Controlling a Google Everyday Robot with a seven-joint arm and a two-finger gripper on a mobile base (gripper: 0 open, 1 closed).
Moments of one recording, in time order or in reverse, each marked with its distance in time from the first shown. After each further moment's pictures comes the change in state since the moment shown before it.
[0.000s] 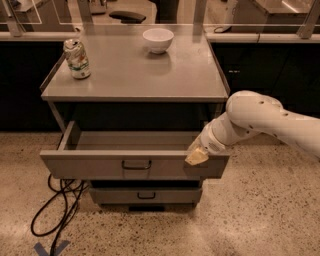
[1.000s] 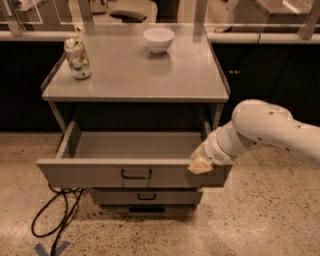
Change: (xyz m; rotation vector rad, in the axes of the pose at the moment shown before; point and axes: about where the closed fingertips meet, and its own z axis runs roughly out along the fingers) arm 0.016 0.028 -0.013 0.012 0.005 0.018
